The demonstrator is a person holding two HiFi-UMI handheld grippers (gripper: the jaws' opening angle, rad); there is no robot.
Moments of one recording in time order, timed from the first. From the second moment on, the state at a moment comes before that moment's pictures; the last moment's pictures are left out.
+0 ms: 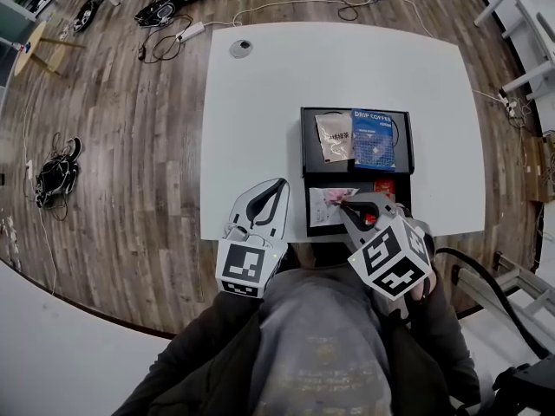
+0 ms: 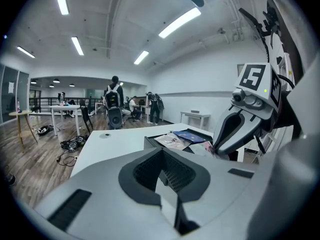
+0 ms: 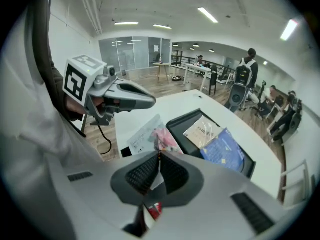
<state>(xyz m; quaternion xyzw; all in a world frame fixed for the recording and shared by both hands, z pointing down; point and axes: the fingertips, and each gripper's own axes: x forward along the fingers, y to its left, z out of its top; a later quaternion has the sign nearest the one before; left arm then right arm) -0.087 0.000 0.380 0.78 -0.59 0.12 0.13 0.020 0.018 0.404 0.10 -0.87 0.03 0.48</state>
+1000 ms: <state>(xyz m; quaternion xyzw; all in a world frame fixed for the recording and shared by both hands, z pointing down) -0.126 -0.020 0.402 0.74 -0.64 0.11 0.18 -0.015 -0.109 0.405 0.13 -0.84 -0.03 0.52</state>
